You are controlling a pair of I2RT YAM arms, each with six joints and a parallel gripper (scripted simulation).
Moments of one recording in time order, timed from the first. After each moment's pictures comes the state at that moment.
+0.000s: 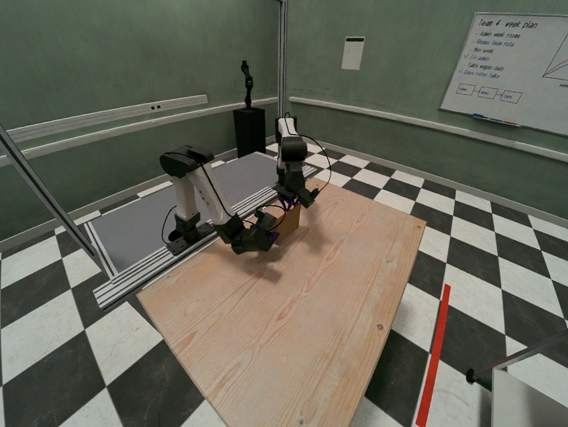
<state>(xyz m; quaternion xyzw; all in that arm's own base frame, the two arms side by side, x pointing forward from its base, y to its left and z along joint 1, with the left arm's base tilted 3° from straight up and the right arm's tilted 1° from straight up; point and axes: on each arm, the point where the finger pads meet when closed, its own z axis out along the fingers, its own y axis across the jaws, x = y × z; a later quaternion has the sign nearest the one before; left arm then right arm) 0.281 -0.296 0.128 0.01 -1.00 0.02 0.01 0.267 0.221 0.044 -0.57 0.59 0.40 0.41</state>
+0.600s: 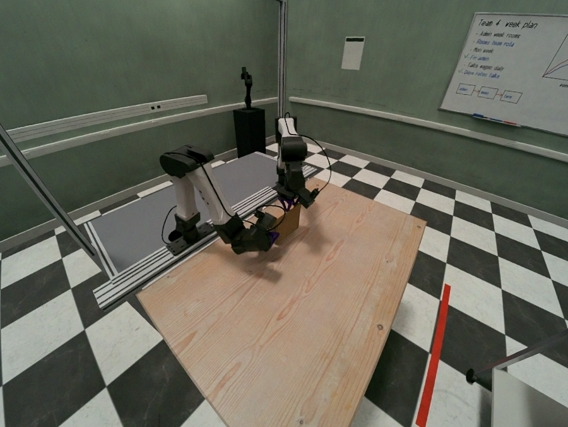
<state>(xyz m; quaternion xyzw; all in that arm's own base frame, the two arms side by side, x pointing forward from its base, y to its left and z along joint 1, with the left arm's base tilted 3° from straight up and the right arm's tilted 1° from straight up) 0.281 -0.296 0.128 0.01 -1.00 0.02 0.01 0.267 0.221 0.044 -0.57 0.59 0.40 0.41</state>
